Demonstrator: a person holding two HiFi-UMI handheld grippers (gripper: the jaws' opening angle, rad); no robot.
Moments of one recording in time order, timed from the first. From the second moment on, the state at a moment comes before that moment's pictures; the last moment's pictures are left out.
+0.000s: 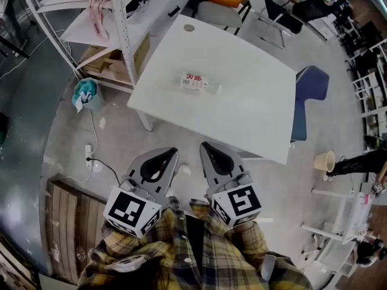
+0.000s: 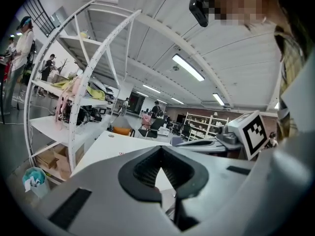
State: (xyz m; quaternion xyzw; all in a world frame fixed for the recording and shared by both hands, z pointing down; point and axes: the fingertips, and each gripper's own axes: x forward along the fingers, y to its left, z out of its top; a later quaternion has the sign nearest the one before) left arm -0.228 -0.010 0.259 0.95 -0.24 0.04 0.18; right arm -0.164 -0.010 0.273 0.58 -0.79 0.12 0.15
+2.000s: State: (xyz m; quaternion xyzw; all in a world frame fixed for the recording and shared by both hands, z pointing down) left arm -0.109 -0.254 0.271 0.95 -0.23 0.08 0.19; right arm -0.042 -0.249 0.315 0.51 -0.82 0.13 0.24
